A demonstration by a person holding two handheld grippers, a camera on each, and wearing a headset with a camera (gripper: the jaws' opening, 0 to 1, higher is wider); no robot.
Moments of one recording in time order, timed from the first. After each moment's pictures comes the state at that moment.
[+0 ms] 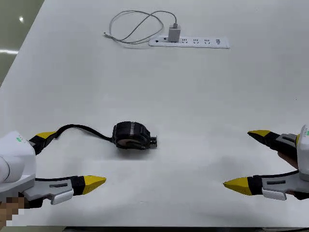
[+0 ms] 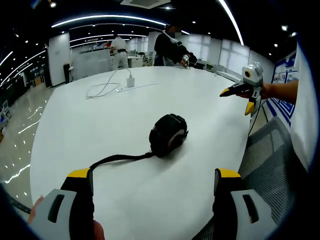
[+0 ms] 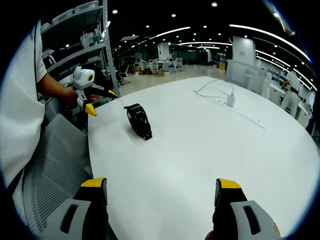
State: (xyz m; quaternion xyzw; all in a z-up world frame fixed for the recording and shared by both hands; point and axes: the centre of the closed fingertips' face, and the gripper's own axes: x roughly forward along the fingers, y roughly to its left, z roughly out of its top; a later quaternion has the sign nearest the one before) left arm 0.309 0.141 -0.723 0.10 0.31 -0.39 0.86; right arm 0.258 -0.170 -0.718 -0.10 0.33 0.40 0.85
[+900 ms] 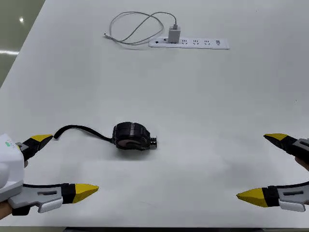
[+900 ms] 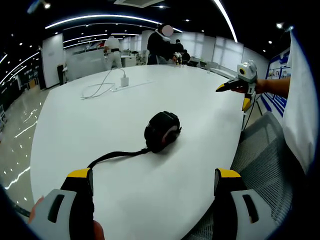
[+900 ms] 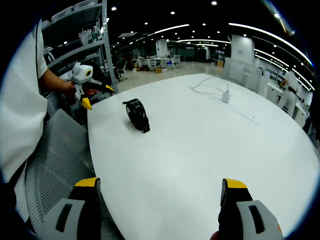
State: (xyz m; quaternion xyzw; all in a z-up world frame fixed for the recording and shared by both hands) left arm 0.296 0.148 -0.717 0.11 0.31 -0.41 0.85; right arm 0.244 -0.189 -0.715 -0.12 0.34 0.39 0.85
